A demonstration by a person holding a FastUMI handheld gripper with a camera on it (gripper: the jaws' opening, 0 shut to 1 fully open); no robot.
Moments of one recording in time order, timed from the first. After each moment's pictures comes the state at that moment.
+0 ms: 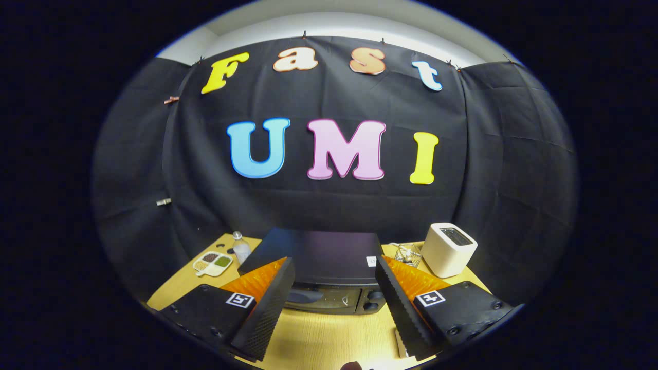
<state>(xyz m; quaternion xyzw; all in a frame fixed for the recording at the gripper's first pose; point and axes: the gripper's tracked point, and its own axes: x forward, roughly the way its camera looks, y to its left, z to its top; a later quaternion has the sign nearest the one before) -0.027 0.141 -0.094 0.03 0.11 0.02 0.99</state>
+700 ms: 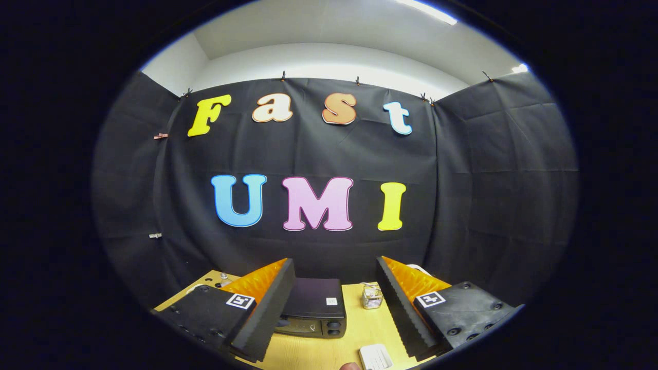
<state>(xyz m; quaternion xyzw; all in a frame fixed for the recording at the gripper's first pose) -0.066 0.069 0.008 0.02 0.02 -0.03 1.00</state>
